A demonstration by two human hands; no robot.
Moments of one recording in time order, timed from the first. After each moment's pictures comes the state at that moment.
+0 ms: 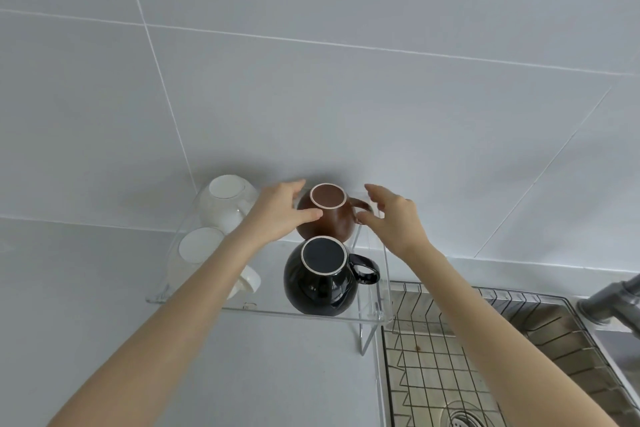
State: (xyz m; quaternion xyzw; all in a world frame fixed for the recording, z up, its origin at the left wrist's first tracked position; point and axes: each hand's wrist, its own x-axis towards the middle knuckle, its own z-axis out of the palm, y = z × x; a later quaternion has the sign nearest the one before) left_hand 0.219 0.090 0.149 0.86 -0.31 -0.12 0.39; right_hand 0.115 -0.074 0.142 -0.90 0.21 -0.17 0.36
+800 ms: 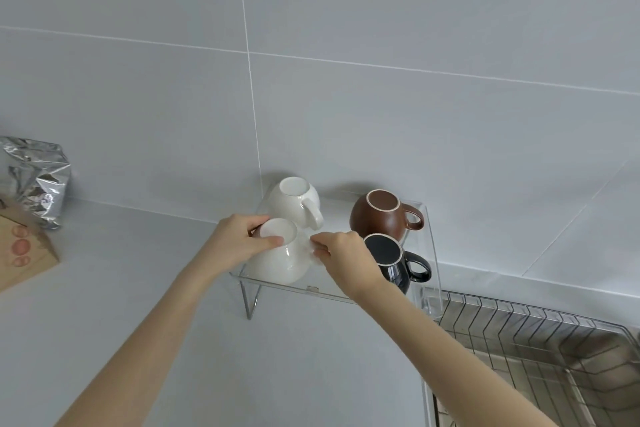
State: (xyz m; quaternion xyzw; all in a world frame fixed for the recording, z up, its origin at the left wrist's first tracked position) left_hand 0.205 0.244 0.148 0.86 -0.21 -0.14 0.43; right_hand 0.131 0.071 0.124 -0.97 0.03 -0.08 0.22
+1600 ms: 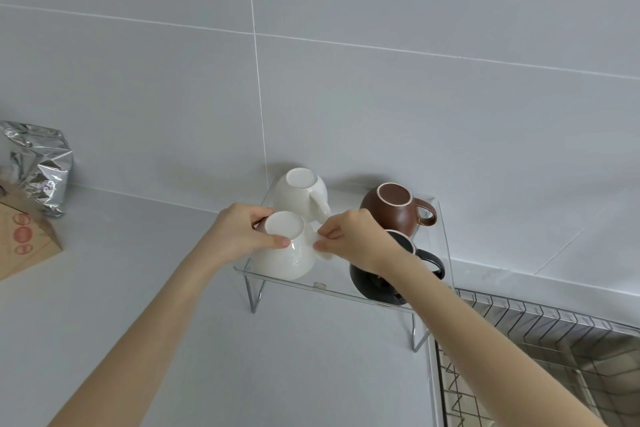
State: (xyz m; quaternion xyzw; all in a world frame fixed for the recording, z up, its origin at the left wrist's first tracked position) left_hand 0.218 0.244 0.142 0.85 -0.20 -0.17 0.46; right_hand 0.147 0.056 0.145 -0.95 0.02 0.00 0.30
